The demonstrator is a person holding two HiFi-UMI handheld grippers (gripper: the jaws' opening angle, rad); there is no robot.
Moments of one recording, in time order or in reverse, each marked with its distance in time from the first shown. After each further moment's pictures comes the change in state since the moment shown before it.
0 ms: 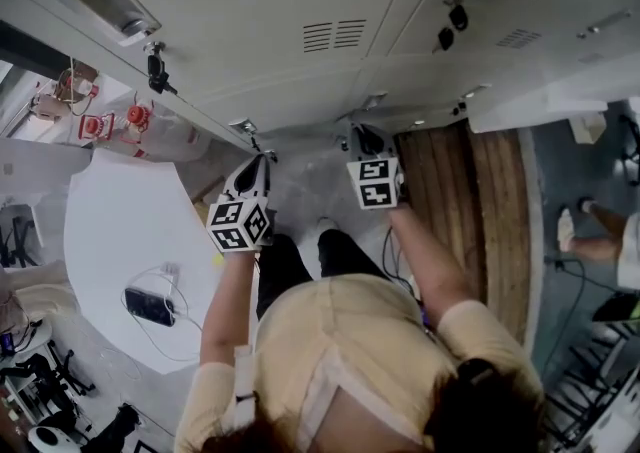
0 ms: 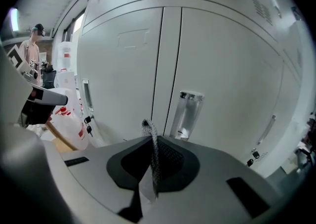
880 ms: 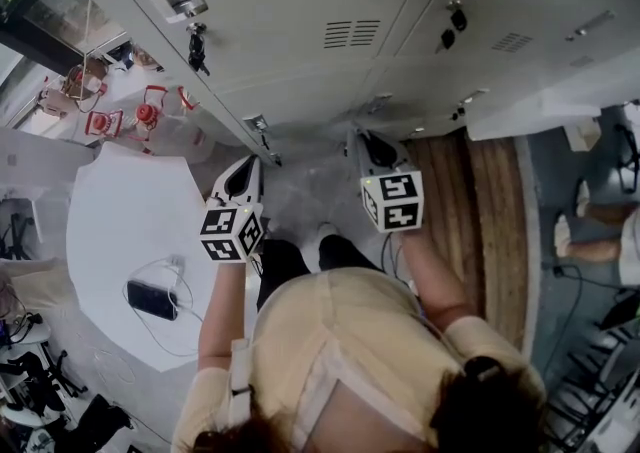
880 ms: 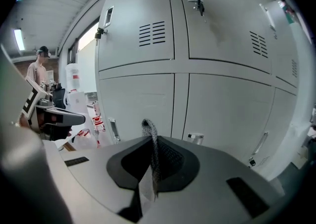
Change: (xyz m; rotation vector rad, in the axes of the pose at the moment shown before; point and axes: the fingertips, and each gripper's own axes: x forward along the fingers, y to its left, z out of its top) left arm -0.066 -0.015 0.058 0.118 -0.031 0.011; right arm -0.094 0.027 0.074 0.053 -0.115 0.096
